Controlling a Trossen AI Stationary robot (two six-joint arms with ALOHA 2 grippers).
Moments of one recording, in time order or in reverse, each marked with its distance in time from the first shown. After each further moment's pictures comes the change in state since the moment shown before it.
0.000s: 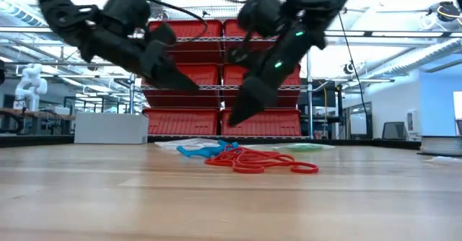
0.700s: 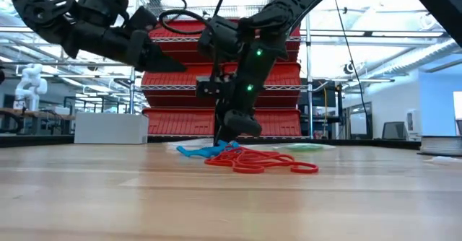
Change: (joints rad) left arm 0.040 -0.200 -0.105 0.067 -0.003 0.128; right arm -0.023 0.290 0.353 -0.316 0.056 -0.253
